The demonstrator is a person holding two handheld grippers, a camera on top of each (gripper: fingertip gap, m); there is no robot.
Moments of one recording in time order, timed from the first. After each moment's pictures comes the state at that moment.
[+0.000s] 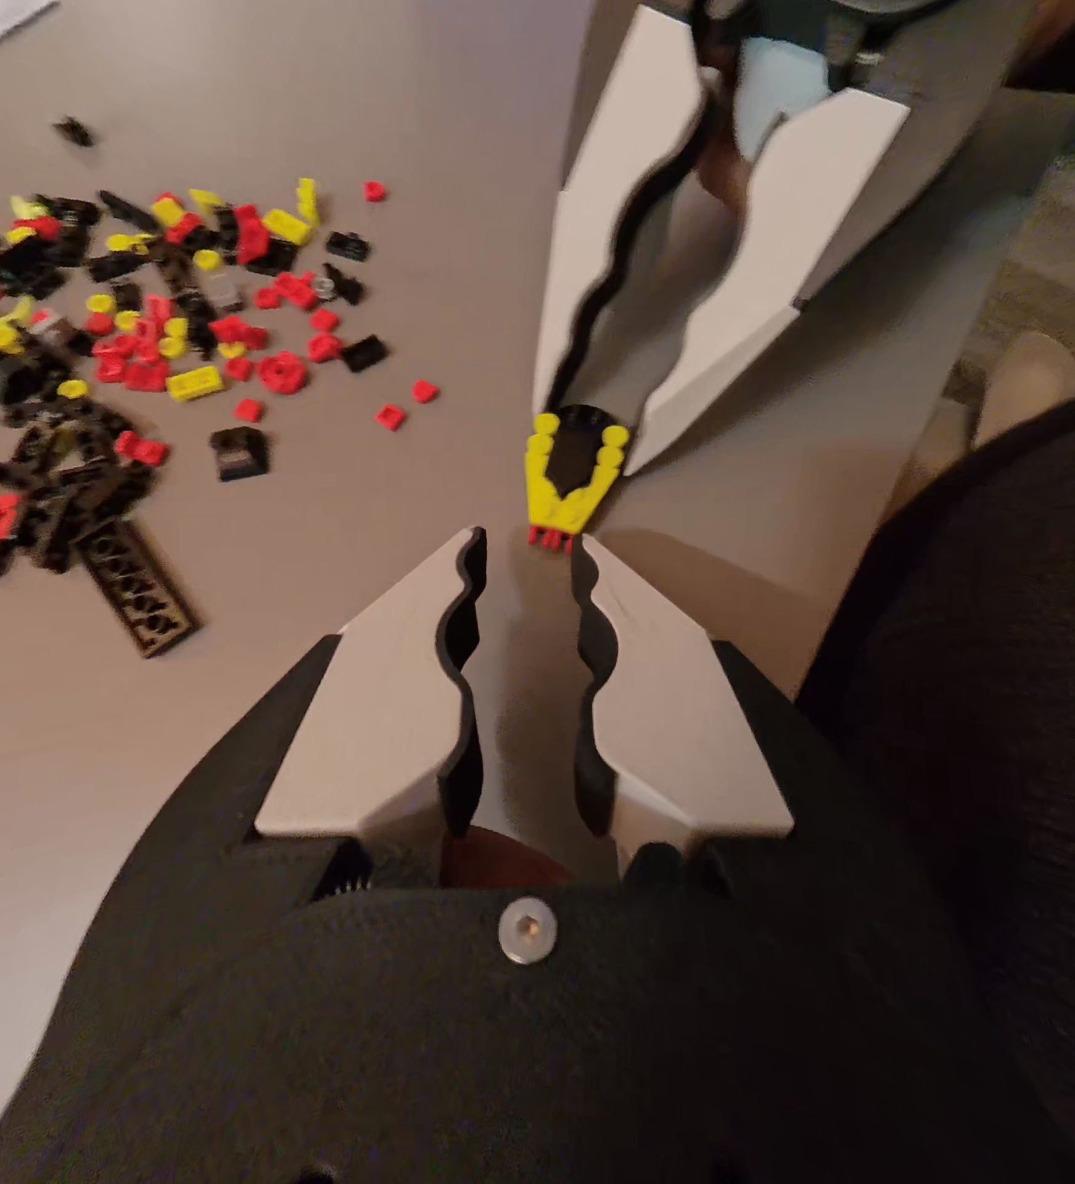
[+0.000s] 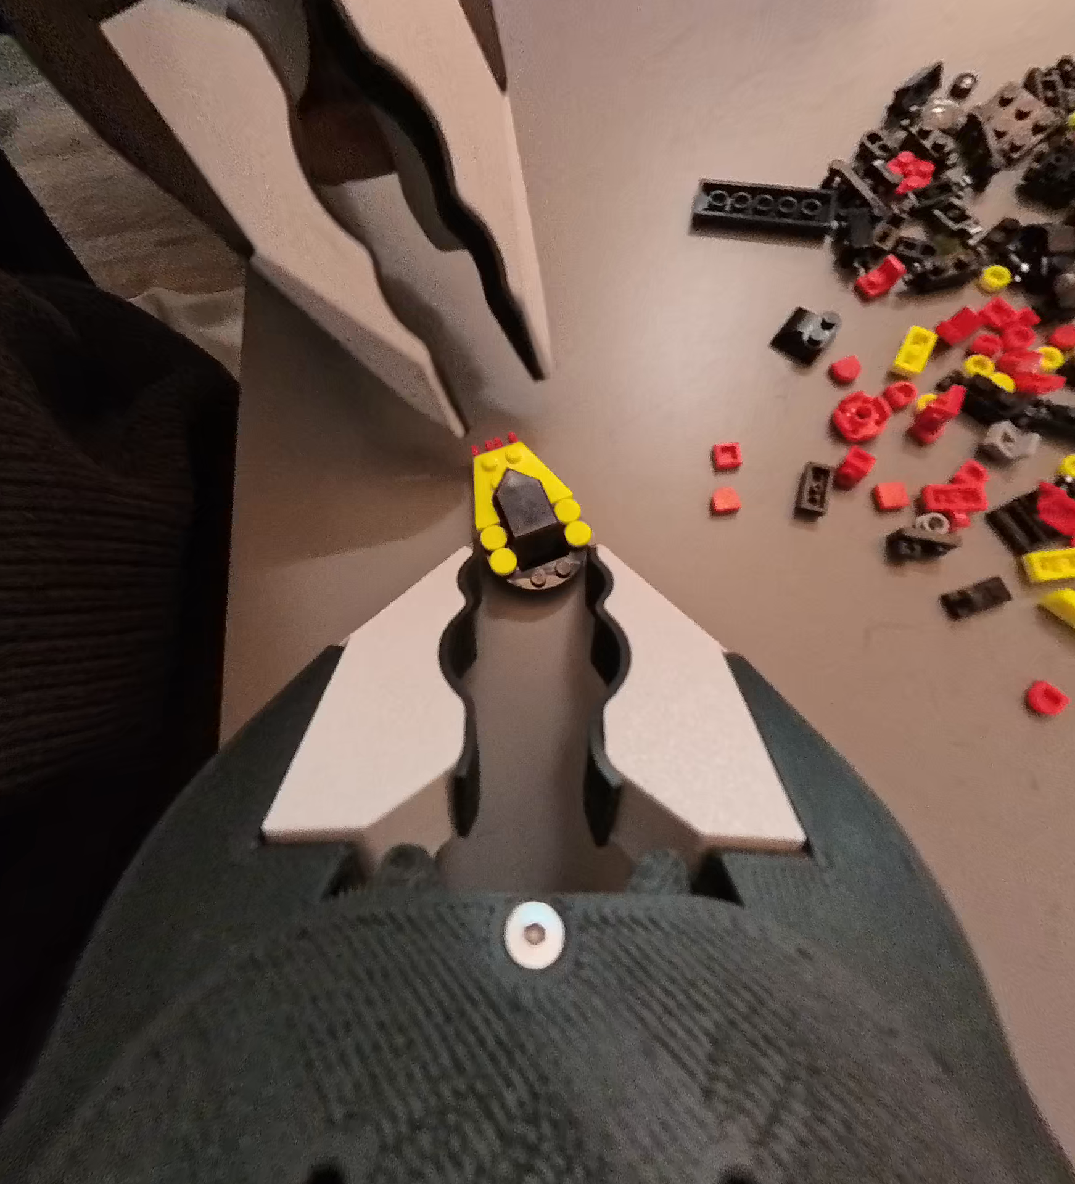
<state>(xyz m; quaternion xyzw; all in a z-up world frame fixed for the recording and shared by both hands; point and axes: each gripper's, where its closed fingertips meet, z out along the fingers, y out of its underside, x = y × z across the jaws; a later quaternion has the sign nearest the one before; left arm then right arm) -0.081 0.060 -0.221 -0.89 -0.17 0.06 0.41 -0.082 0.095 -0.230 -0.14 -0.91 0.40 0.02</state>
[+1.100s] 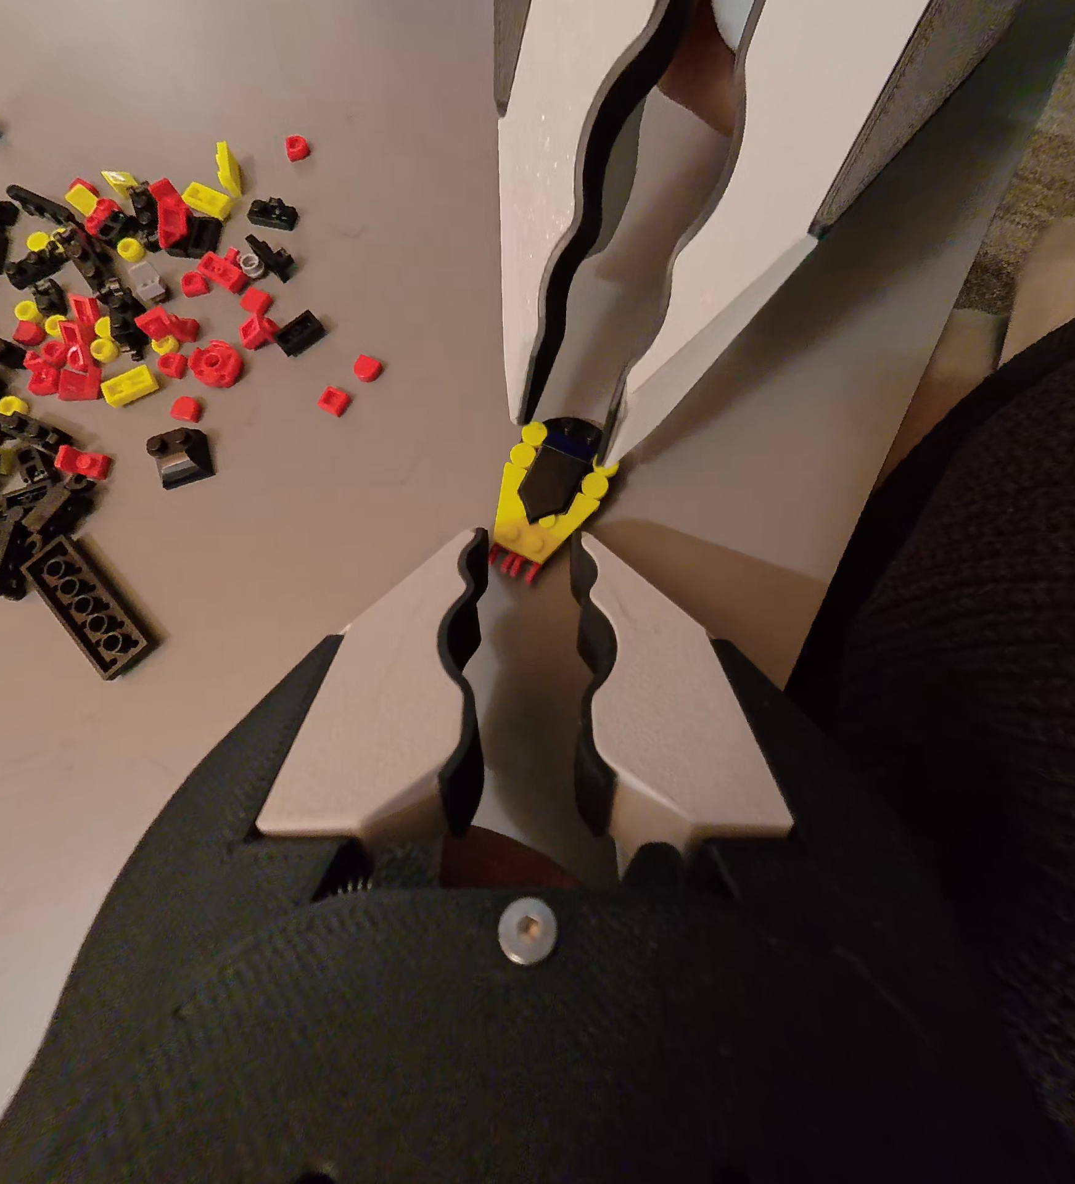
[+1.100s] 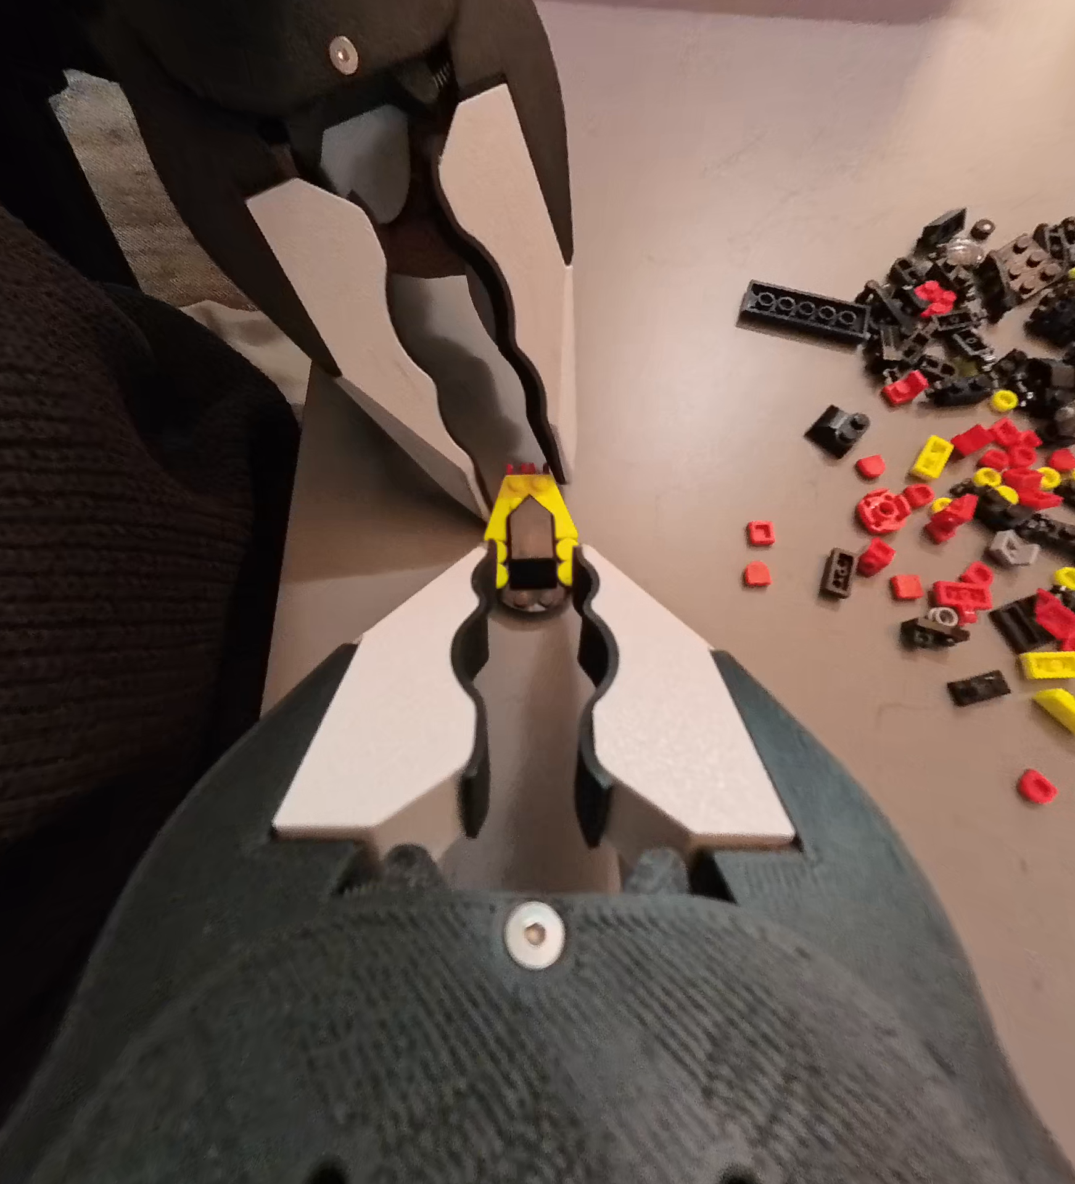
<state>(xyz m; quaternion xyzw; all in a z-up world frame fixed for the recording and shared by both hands) -0.070 0.062 -0.235 -0.91 -0.13 0.07 0.38 -0.070 0.078 -0.216 -0.09 -0.90 0.42 0.04</state>
